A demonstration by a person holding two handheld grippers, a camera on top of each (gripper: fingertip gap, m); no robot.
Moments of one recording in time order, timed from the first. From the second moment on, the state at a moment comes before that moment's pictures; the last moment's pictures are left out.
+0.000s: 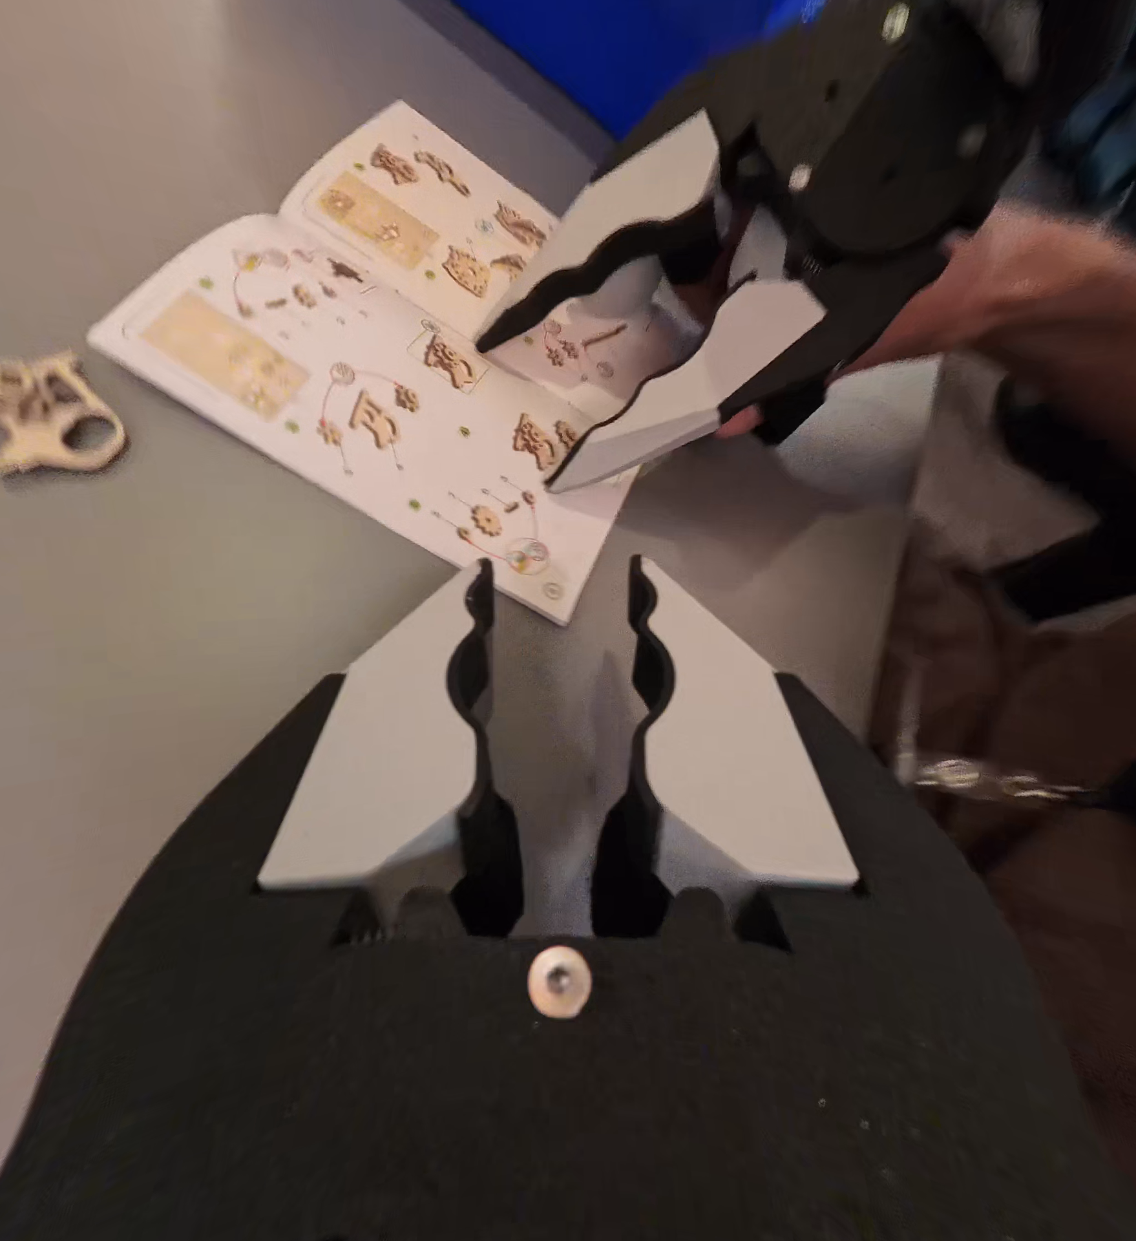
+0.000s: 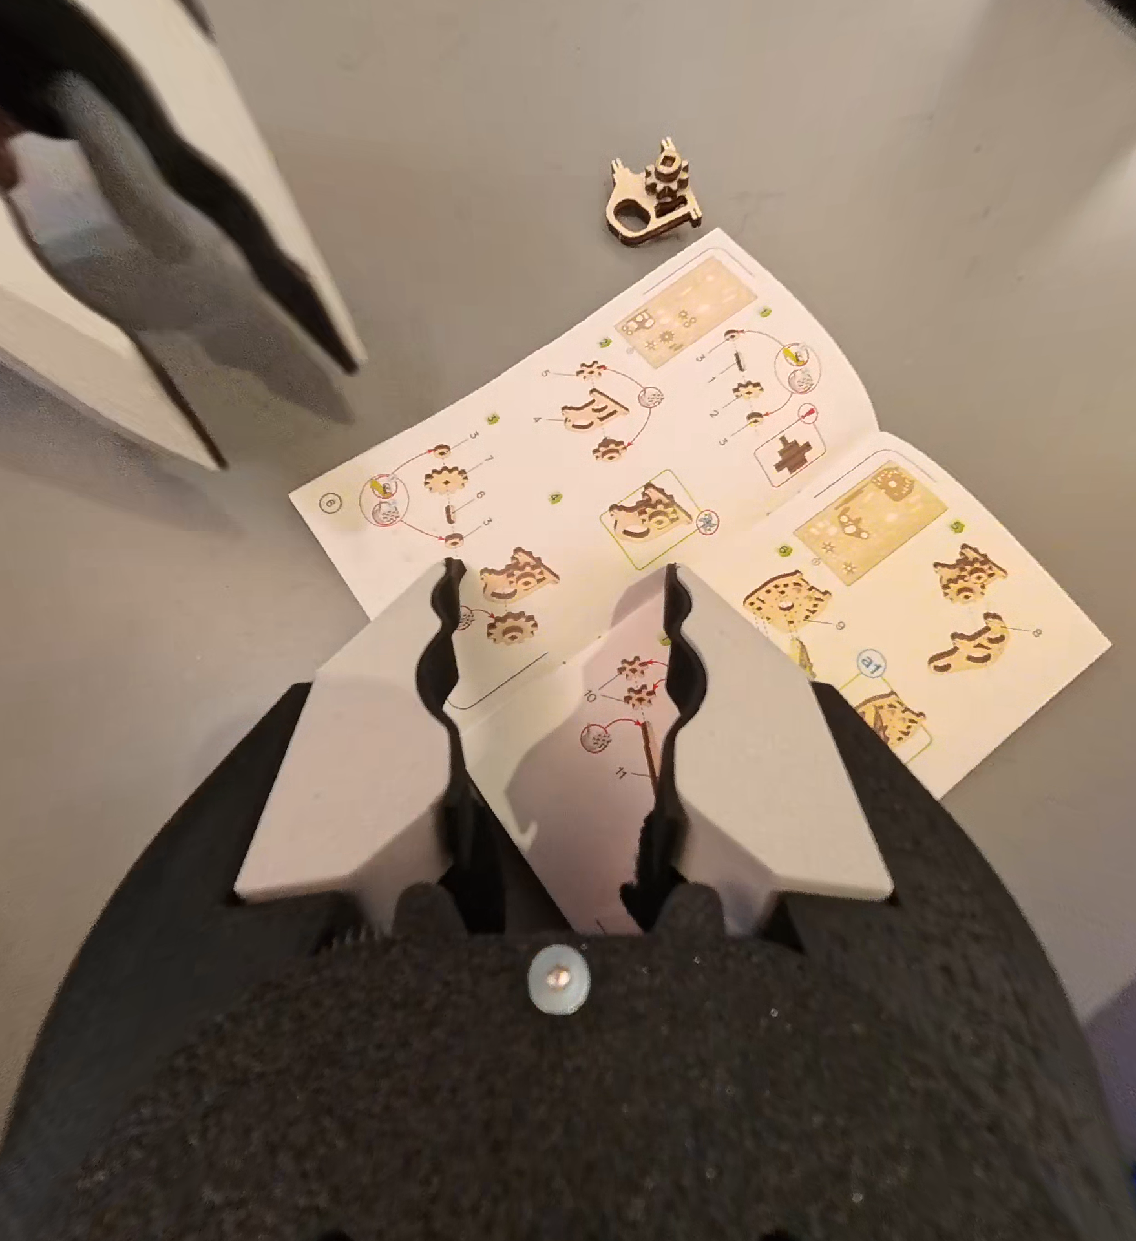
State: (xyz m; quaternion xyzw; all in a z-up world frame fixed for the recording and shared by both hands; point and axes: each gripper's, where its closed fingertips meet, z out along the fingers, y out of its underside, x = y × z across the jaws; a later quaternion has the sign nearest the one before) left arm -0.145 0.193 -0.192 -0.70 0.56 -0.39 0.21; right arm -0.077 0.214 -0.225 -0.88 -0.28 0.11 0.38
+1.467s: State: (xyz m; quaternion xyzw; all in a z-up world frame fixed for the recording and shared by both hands) left arm -0.150 0.211 -0.207 -0.66 0.65 -0.28 0.25; right arm -0.092 0.198 -0.224 -0.85 -0.34 0.13 0.38
